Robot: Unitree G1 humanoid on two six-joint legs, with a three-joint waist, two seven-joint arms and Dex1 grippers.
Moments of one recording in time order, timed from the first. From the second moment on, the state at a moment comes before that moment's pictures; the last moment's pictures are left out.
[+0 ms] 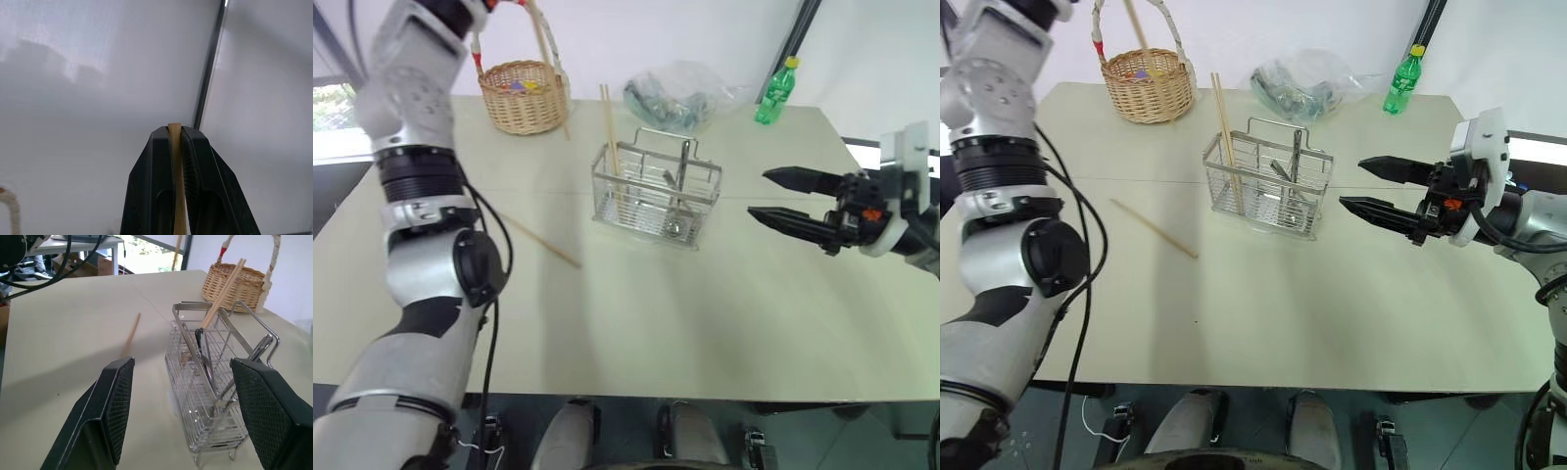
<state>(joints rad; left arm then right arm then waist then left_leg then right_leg) -1.38 0.34 0.39 0.60 -0.48 0.33 -0.50 -0.32 -0.95 -0.38 -0.40 0.85 0.67 0.93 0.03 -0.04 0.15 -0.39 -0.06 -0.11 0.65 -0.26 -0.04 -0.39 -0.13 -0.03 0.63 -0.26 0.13</state>
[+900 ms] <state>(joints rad) -1.29 0.16 0.24 0.70 -0.42 0.07 -0.56 -0.26 -0.93 -0.45 -0.48 0.96 0.72 0.79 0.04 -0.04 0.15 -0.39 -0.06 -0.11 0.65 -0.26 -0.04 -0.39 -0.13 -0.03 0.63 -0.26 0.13</state>
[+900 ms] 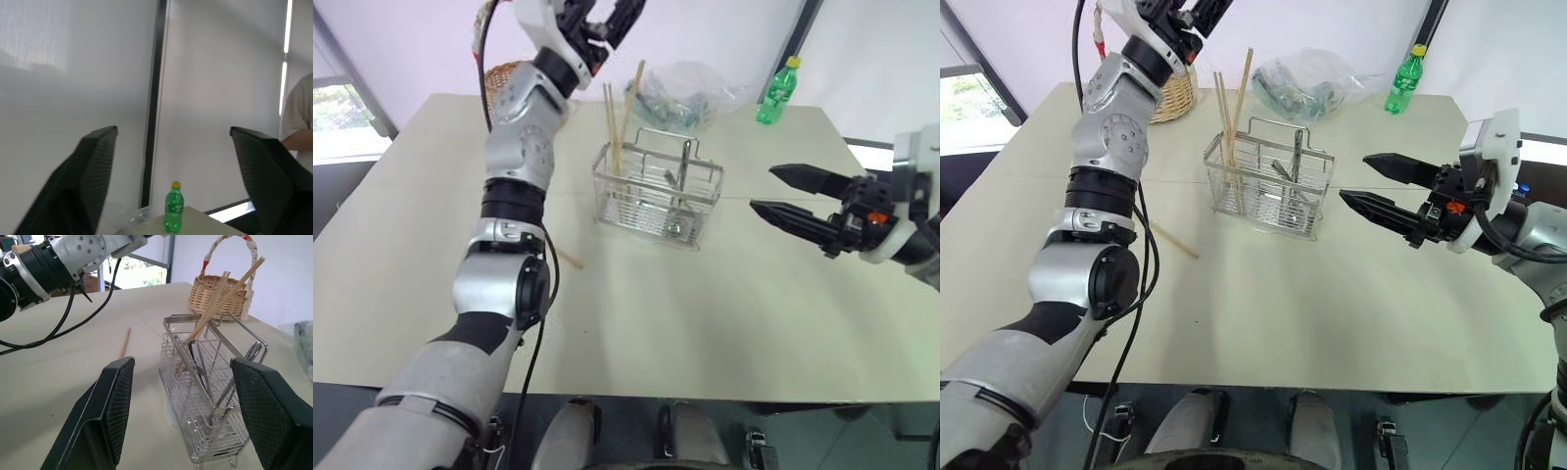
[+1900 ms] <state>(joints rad) -1.10 0.22 0.62 0.61 -0.30 1.10 0.58 -0.25 -0.86 -0.28 -0.53 0.89 0.67 0.85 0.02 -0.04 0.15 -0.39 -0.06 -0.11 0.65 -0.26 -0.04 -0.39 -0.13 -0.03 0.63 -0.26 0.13</state>
